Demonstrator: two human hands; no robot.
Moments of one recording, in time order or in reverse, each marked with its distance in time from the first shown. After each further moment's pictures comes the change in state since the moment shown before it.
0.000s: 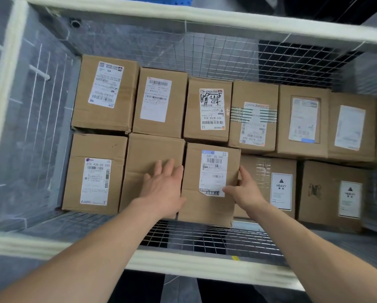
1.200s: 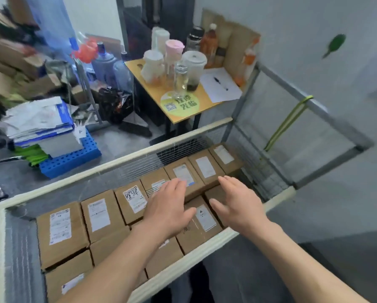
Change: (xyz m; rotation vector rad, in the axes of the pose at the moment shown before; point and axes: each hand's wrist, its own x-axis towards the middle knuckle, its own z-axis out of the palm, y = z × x) left_hand -0.258 0.192 -0.181 0.195 0.442 0.700; right_hand -0.404 -0.081 -0.143 -0.569 0.807 -0.399
